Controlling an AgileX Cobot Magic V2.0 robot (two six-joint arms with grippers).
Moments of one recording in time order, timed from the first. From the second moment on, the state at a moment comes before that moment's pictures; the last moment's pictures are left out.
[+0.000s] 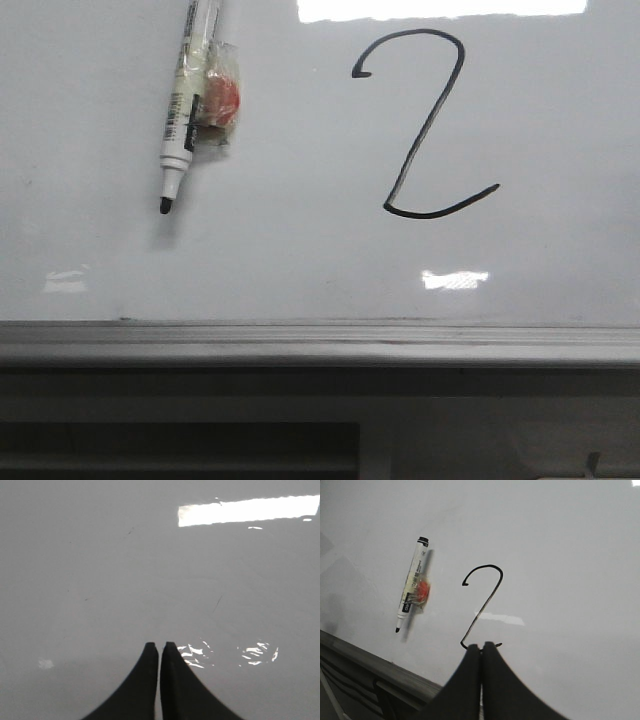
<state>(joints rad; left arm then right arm) -0.06 0.00 0.00 -0.12 0.01 0.14 0.34 -0.01 -0.11 1.09 0.28 -0.94</state>
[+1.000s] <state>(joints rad) -0.06 0.00 0.00 -0.12 0.01 0.14 0.04 -0.01 0.01 0.02 0.09 -0.16</state>
